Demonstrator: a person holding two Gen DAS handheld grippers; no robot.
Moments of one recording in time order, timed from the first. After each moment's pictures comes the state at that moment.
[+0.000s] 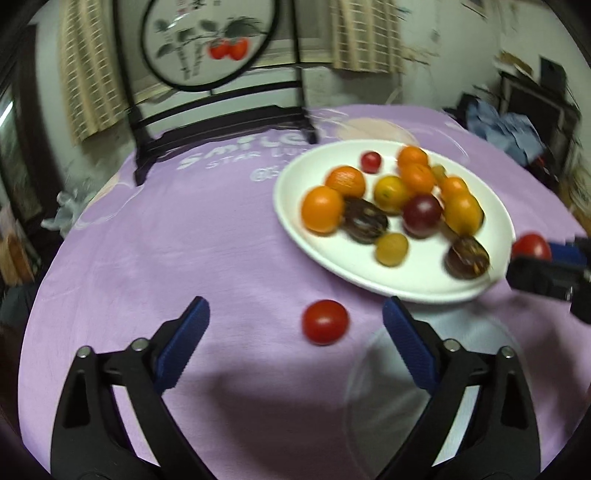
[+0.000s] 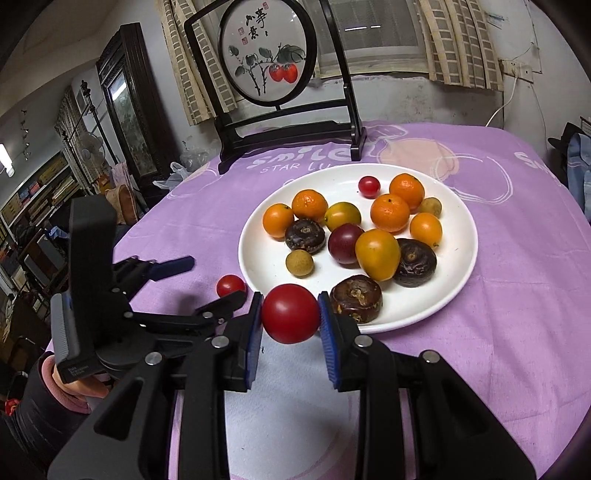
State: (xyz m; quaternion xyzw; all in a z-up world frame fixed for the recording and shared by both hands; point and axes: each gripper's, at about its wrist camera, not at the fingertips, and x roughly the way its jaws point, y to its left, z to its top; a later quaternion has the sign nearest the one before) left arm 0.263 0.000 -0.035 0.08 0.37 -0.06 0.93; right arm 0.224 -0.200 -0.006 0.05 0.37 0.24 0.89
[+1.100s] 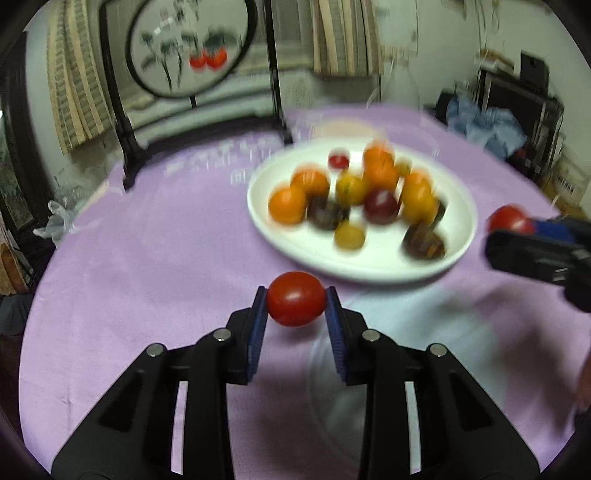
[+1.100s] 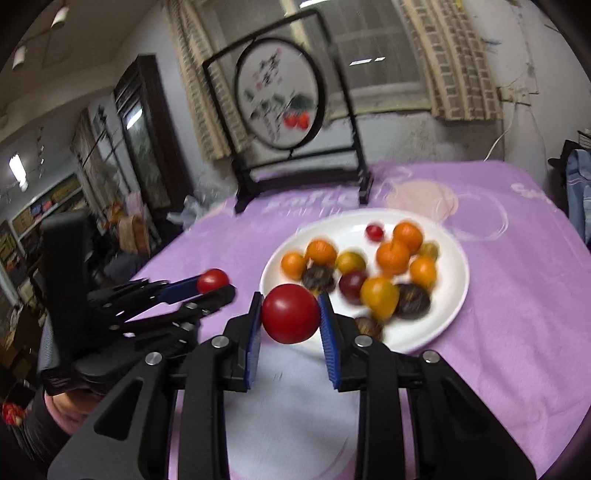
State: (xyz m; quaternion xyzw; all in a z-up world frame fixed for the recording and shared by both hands) left arm 0.230 -0.008 -0.014 0.07 0.34 -0.09 0.93; right arm 0.213 -0.214 0.027 0.08 0.29 0.25 0.92
